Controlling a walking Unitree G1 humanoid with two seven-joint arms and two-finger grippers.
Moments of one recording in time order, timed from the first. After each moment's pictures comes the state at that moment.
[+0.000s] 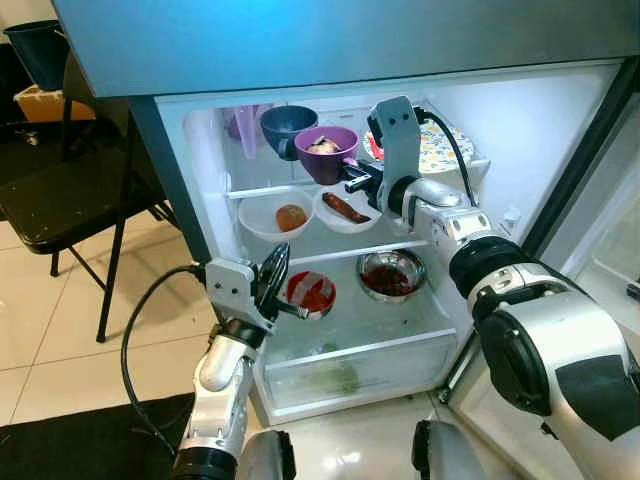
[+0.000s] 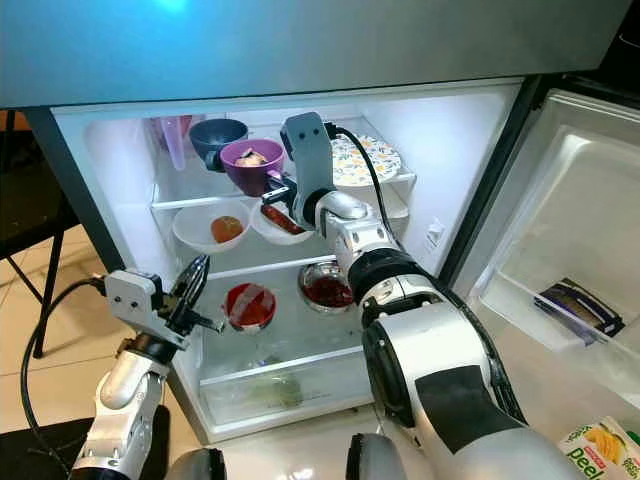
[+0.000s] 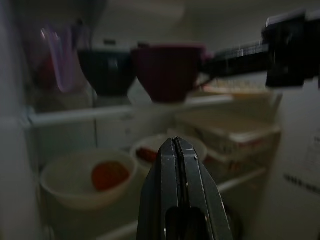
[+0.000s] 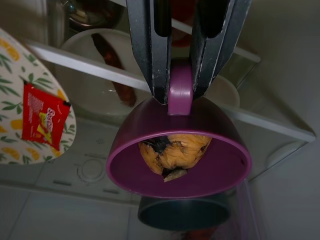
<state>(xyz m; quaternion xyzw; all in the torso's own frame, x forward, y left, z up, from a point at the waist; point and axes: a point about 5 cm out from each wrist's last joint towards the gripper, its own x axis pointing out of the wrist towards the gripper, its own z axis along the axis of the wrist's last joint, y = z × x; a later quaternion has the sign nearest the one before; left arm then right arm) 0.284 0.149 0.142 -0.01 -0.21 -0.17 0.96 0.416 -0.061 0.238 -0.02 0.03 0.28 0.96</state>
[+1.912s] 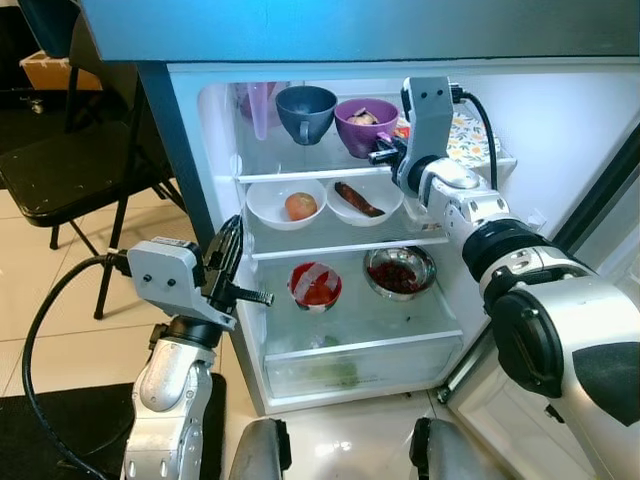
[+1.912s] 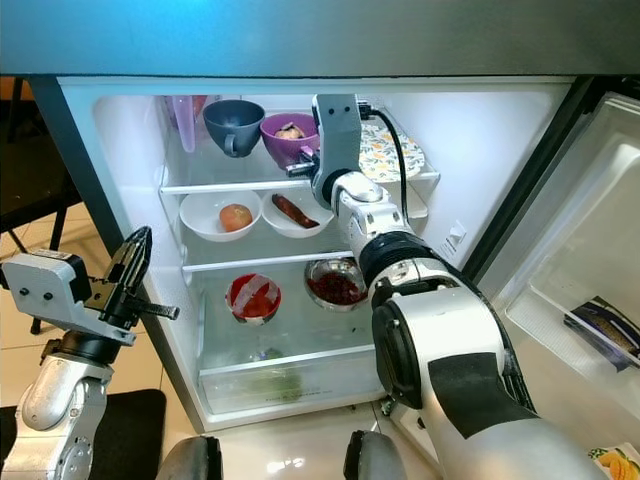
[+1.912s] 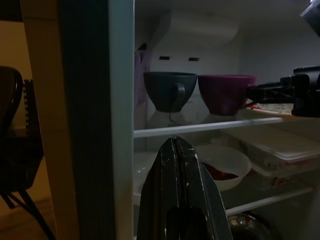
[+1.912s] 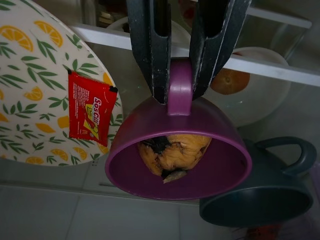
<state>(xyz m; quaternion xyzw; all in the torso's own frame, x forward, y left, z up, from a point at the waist) 0.241 0.170 0.193 0.01 -0.21 -0.11 0.97 0.424 -0.079 0.255 0.02 0.02 0.18 0.98</state>
